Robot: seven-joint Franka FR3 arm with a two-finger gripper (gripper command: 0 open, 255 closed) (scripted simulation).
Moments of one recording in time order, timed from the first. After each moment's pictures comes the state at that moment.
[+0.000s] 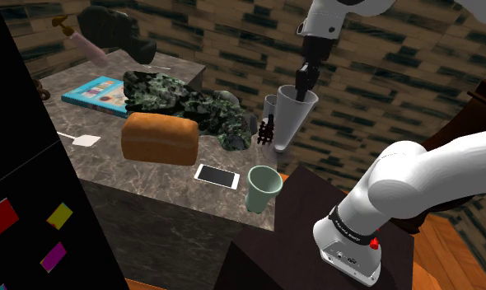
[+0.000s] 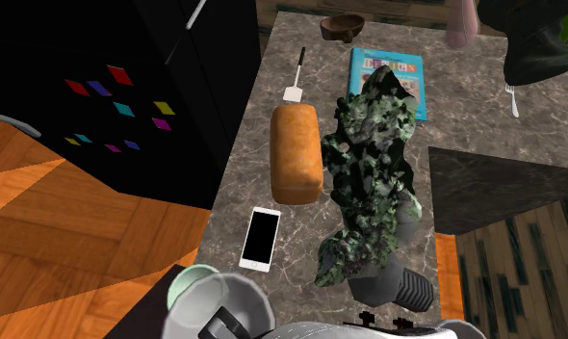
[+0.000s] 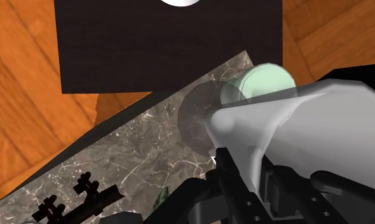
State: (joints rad) arm -0.06 -0.62 -0.13 -2.37 0.06 1.55 -0.17
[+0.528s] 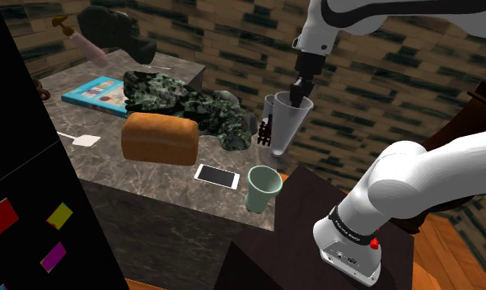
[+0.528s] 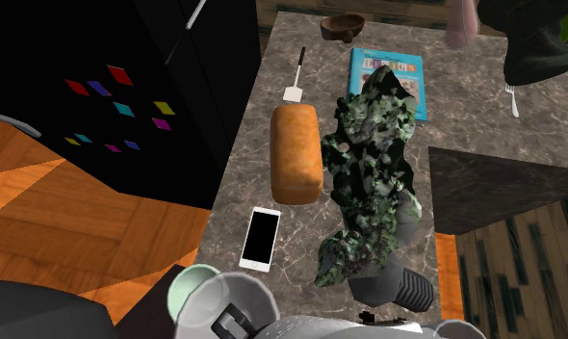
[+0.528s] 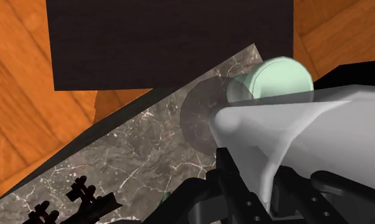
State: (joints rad) arm -0.06 -0.63 -0.13 -2.47 0.06 1.67 -0.18
